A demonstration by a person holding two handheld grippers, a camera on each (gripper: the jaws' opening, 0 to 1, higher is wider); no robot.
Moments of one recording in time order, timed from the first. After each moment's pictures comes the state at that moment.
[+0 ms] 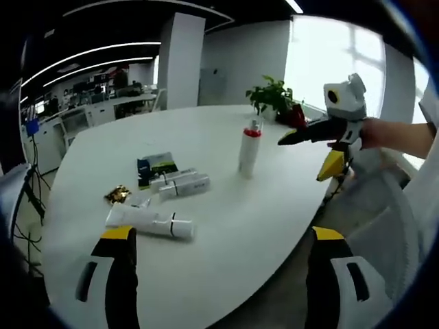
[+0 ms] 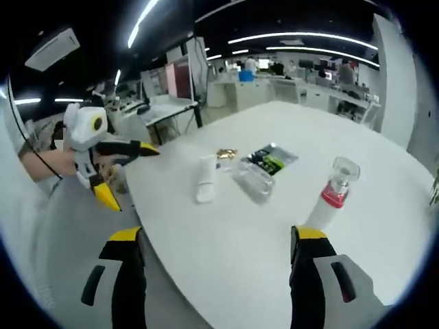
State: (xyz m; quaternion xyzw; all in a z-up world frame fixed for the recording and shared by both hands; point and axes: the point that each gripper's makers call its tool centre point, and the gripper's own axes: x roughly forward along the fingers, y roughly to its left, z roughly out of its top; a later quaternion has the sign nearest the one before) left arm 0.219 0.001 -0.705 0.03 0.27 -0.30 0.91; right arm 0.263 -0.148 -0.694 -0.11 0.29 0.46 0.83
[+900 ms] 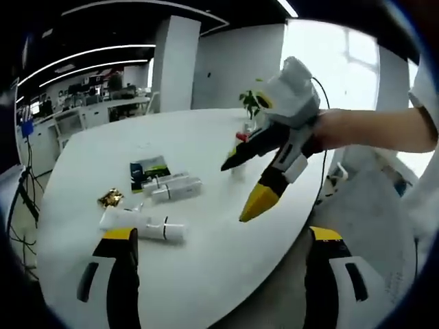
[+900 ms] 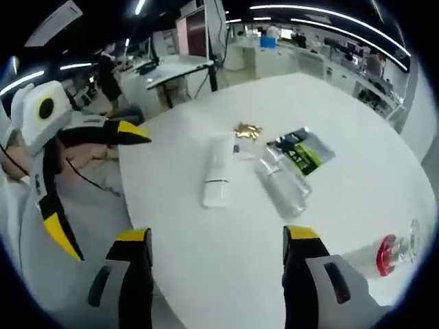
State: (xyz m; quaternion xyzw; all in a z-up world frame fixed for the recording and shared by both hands) left arm 0.219 -0.007 -0.705 0.02 0.26 -0.32 0.91; right arm 0.289 -0.055 -0.742 -0.19 0.38 0.49 0.76
